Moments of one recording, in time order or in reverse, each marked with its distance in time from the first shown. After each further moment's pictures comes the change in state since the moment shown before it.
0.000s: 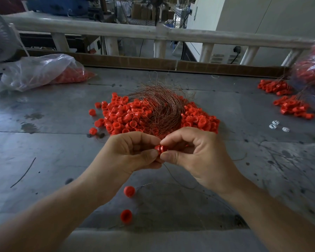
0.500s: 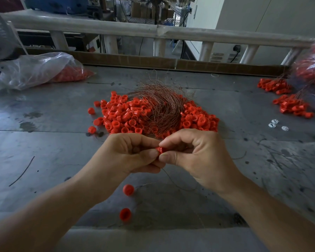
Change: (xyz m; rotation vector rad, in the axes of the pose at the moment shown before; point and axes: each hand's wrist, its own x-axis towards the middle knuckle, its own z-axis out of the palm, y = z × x) left_hand 0.001 0.000 -0.002 0.067 -0.068 -0.017; right_hand -0.001 -0.003 -0.002 -0.030 -0.015 -0.003
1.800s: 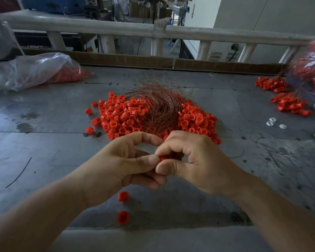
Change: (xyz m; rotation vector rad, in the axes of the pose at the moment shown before) left_hand -0.003 -0.001 -0.008 -0.252 -0.253 -0.129; right_hand -0.001 -0.005 -0.009 -0.197 -0.249 -0.125
